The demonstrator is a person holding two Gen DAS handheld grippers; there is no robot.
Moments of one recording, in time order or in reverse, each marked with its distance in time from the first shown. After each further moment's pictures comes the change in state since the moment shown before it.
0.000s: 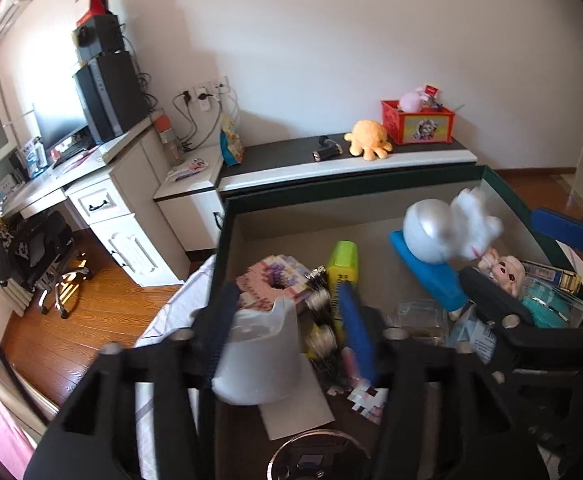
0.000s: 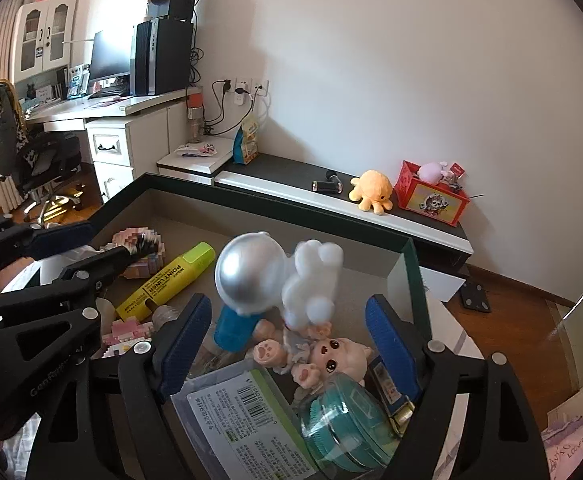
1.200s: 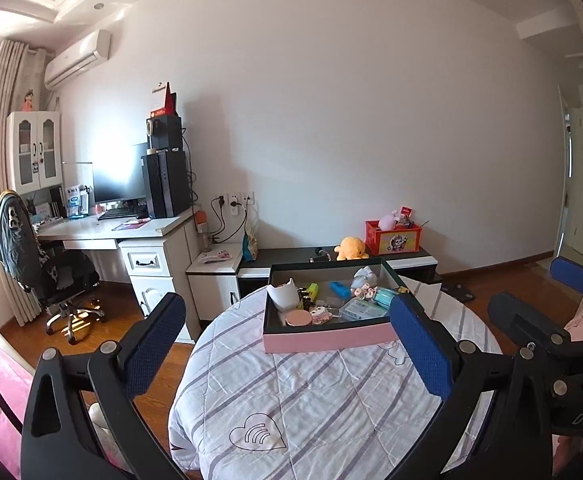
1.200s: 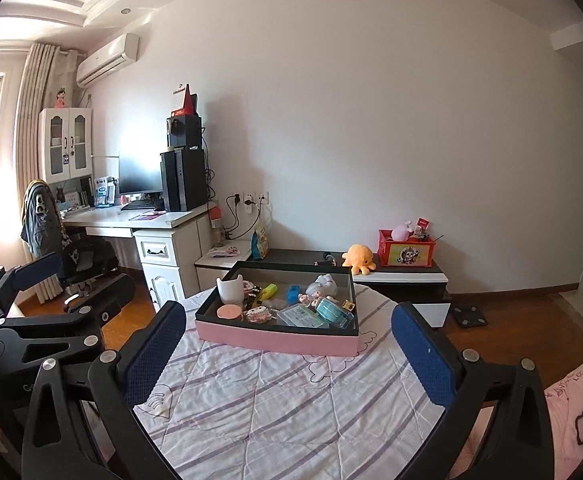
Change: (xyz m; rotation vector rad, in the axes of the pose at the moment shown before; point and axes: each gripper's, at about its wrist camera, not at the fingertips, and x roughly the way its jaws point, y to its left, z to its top) left arm -0.366 0.024 -0.137 -0.101 -0.438 -0.020; right arm -0.353 0.013 -0.110 0.179 -0.374 0.044
